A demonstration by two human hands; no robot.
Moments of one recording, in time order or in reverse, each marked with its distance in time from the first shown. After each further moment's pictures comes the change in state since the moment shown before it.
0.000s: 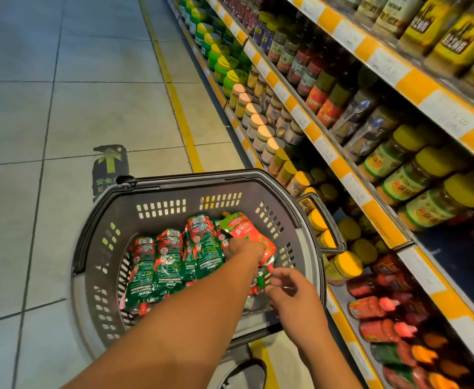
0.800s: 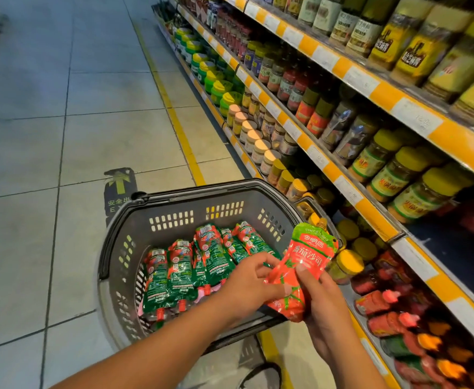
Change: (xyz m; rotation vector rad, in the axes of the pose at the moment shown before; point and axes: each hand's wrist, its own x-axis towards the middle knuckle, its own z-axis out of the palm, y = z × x) left_hand -0.147 -0.039 -0.117 -0.066 -0.681 0.611; right_hand -0.021 -0.002 -0.020 0.603 0.009 0.052
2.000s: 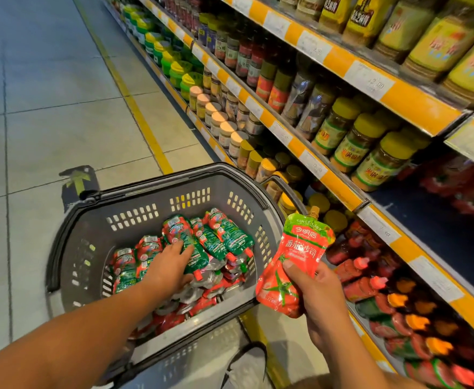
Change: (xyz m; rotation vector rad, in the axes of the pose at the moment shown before) left_hand 0.077 -0.108 -0.125 1.620 0.064 0.009; right_hand -0.014 -0.006 -0.042 -0.026 0.168 -0.086
